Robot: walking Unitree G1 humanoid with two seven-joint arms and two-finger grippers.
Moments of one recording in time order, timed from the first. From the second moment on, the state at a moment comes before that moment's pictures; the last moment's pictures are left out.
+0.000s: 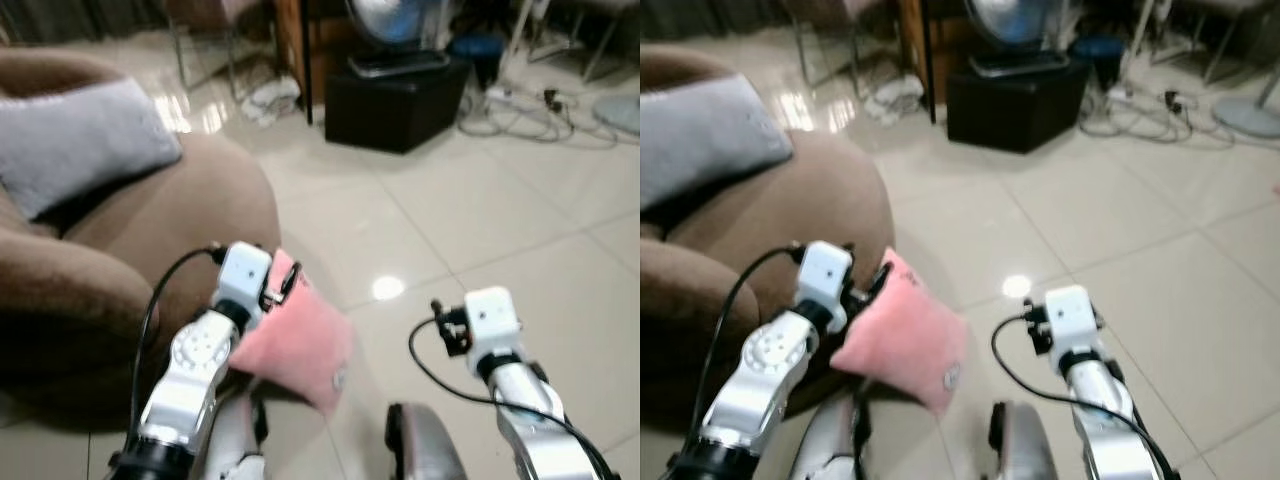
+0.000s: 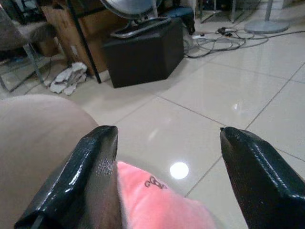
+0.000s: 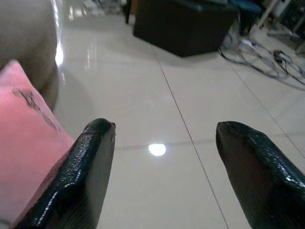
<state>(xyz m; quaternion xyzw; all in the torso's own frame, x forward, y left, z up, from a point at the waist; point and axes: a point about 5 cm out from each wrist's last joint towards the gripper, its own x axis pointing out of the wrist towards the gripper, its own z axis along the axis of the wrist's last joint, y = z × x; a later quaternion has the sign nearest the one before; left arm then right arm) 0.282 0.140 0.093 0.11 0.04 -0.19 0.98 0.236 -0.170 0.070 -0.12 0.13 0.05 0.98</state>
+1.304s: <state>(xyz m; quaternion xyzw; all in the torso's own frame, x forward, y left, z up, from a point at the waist) 0.297 0.173 0.026 0.12 0.20 -0.11 0.97 0.215 -0.141 0.061 -0.12 0.15 0.14 0.97</state>
